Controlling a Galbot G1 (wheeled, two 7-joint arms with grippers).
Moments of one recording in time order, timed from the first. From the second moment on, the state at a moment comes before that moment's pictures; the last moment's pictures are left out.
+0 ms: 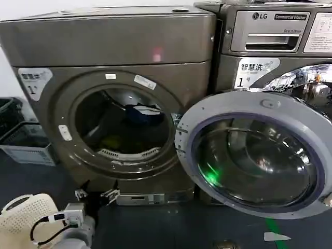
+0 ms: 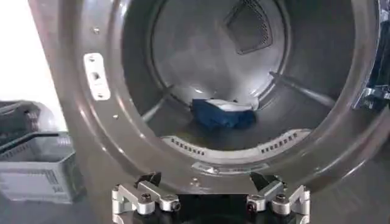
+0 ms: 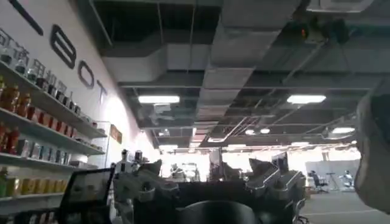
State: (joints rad) left arm 1.37 -1.52 -0.57 -2.31 0.06 0.74 0.01; right arm -1.64 1.16 2.41 1.65 0.53 -0.14 0.07
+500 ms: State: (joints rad) left arm 1.37 -1.52 -0.57 -2.31 0.06 0.74 0.01; right arm -1.64 1.17 2.41 1.65 0.53 -0.14 0.08
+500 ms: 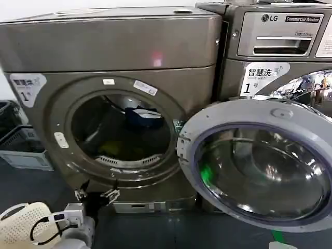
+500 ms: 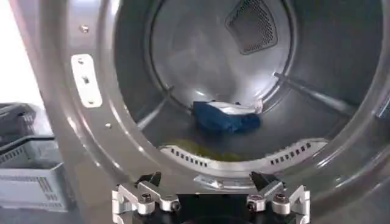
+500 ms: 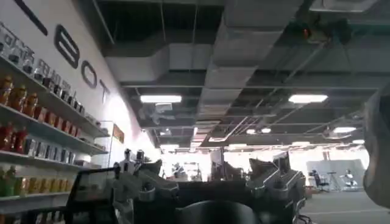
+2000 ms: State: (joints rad) left arm 1.37 -1.51 -0.57 -2.30 0.06 0.74 0.01; right arm -1.64 1.17 2.39 1.66 0.52 -0.14 0.07
